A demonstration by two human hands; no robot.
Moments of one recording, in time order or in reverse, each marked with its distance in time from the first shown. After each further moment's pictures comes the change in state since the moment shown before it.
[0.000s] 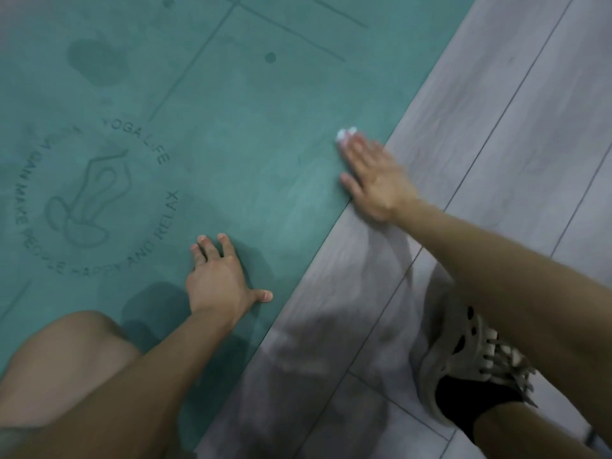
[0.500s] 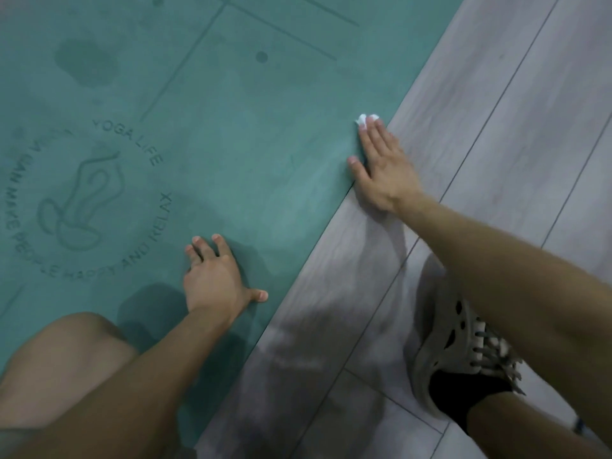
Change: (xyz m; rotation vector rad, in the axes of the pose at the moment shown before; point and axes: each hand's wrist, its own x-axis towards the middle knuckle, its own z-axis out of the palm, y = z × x) left_hand 0.000 0.004 -0.003 0.015 -0.015 -0.011; right_hand -0.004 0.013 -0.012 0.046 0.021 0.234
